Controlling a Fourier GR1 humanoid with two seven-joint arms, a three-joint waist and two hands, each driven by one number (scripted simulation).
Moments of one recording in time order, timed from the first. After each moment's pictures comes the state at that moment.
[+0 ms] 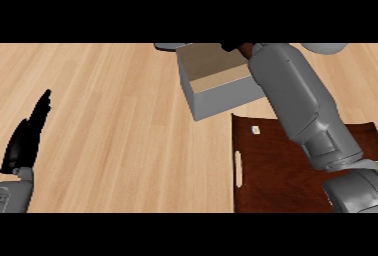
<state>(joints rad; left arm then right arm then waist) -0.15 0.37 0.12 -1.35 -0.22 0.10 0.07 -1.24 -0.14 -0.05 -0.52 0.75 -0.31 0.42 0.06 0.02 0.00</state>
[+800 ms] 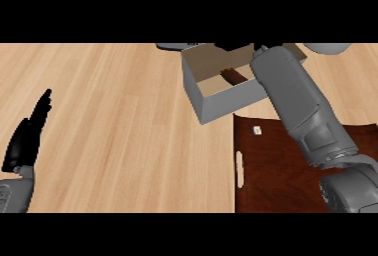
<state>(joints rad) -0.16 0.36 0.14 -1.31 -0.23 0.09 0.04 -1.27 -0.13 -0.24 -0.33 0.62 -0.54 0.13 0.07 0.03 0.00</state>
